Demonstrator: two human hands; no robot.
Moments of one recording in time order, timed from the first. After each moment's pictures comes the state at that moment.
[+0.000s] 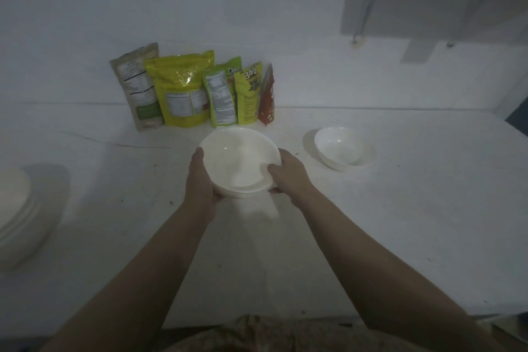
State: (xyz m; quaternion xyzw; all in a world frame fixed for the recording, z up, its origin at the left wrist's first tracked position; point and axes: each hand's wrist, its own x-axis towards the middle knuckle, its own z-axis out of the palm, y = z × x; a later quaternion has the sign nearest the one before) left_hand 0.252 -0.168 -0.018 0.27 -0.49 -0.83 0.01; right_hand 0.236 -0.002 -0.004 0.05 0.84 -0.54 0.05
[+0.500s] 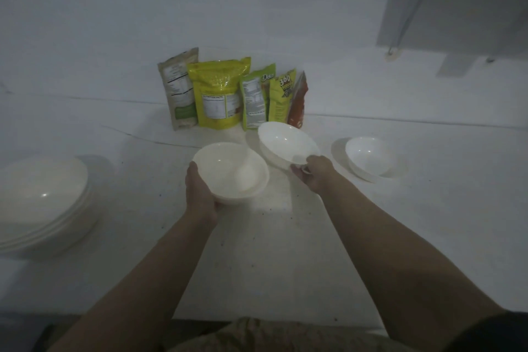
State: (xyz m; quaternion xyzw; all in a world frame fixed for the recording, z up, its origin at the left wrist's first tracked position) left_hand 0.265 -0.230 -0.031 0.33 -0.44 -0.83 0.08; right_hand 0.194 -0.024 -0.004 0.25 0.53 -0.81 0.06
